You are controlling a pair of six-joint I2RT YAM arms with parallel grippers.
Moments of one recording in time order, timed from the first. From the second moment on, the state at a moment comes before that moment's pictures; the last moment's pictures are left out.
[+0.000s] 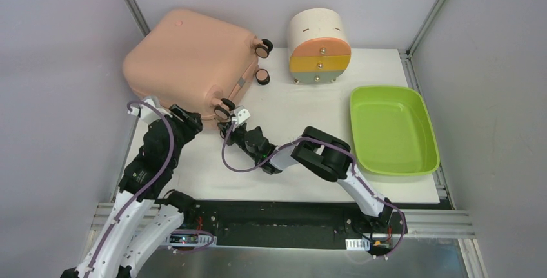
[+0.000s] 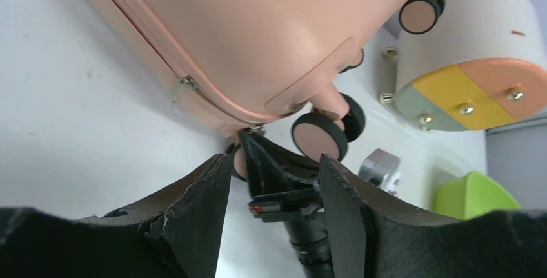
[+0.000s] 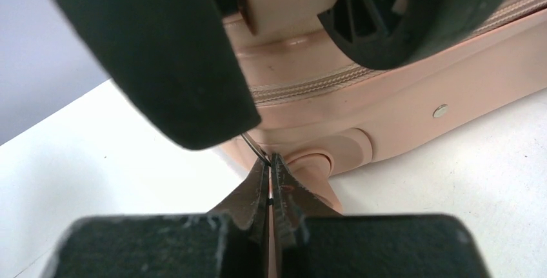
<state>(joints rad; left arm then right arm) -0.40 0.51 0.77 -0.60 -0.51 -0.72 1.11 2.34 1.26 1.14 0.28 0.21</state>
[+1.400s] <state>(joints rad) -0.40 0.69 0.86 -0.71 -0.53 -1.09 1.12 2.34 1.28 1.18 0.26 0.30</state>
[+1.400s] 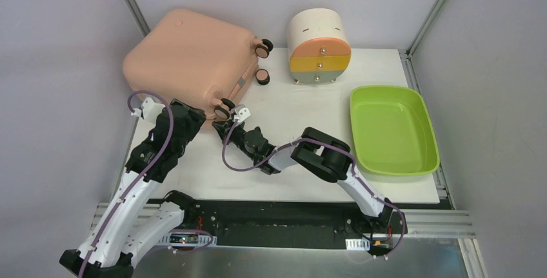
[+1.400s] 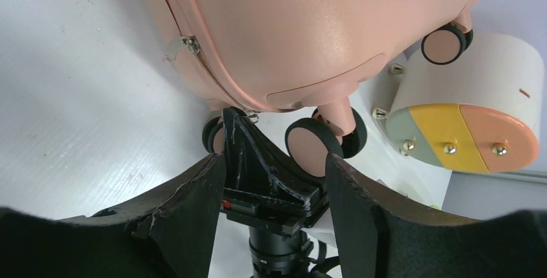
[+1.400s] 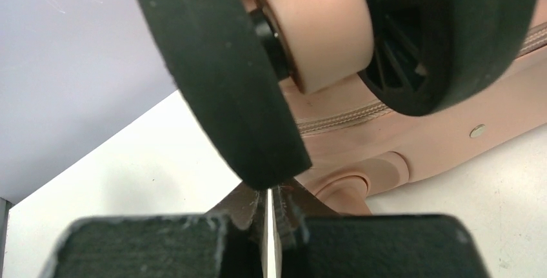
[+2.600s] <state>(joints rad) -0.45 1.25 1.17 -0.83 -0.41 -1.43 1.10 2.32 1.24 1.20 0.20 0.27</state>
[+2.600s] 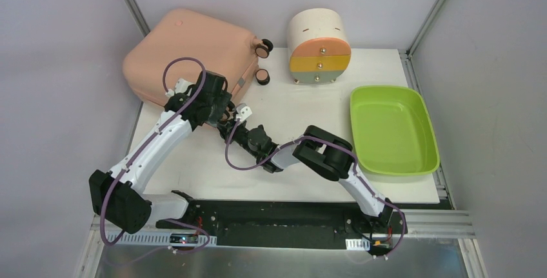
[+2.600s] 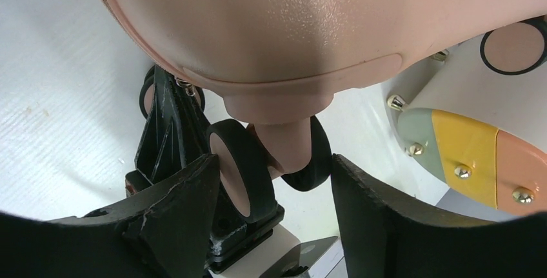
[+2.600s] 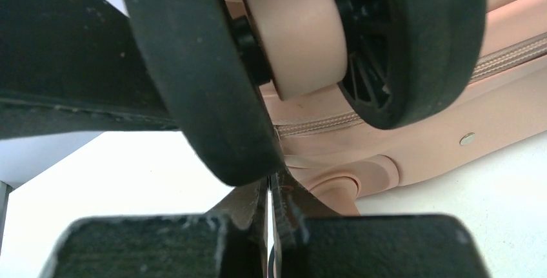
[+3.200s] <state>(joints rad) -0.43 1.30 1.18 -0.83 -0.36 -1.48 1.10 2.32 1.24 1.20 0.19 0.27</state>
